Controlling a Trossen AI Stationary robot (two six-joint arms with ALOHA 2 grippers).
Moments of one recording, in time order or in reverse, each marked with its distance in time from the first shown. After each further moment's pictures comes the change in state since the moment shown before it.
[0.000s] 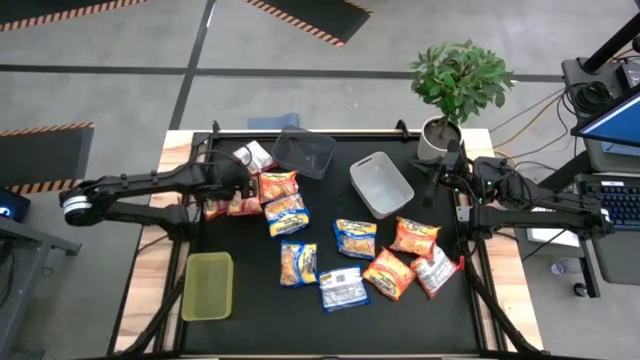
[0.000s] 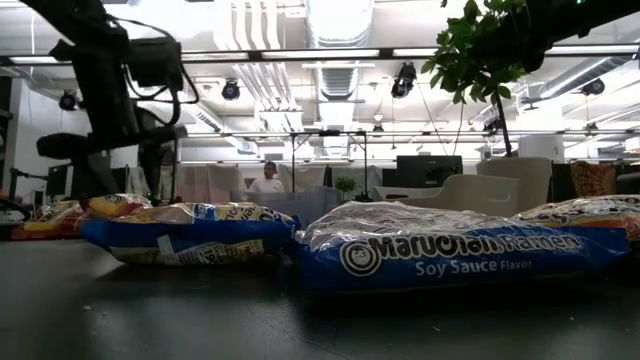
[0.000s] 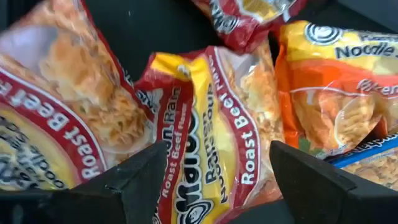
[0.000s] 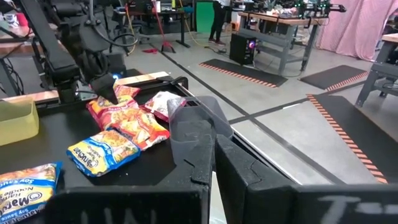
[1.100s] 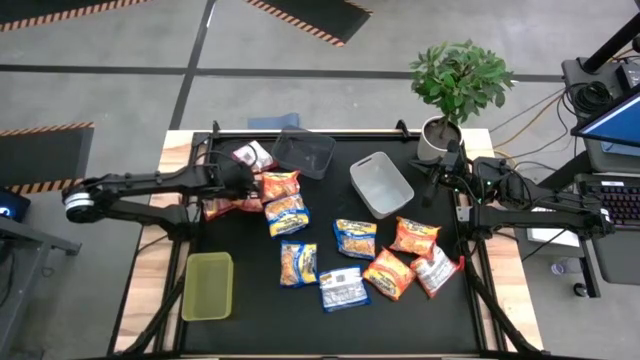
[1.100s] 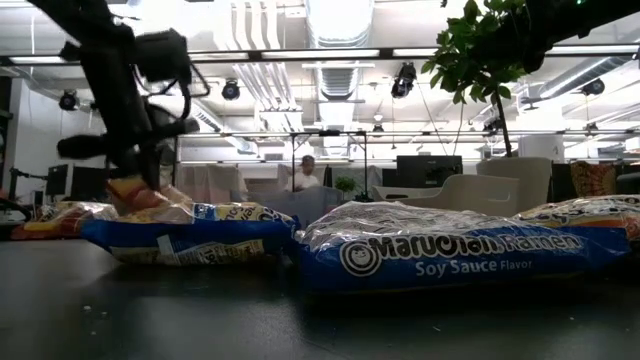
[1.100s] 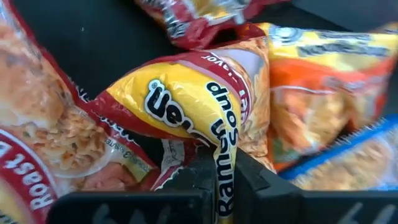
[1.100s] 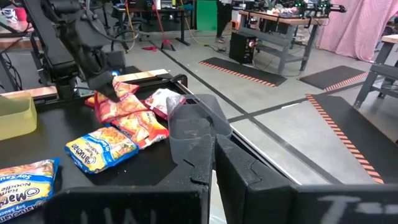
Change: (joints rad) left arm -0.047 0.035 0.028 0.079 -0.020 0.084; right arm 0.000 0.000 0.000 -0.005 0.000 -0.006
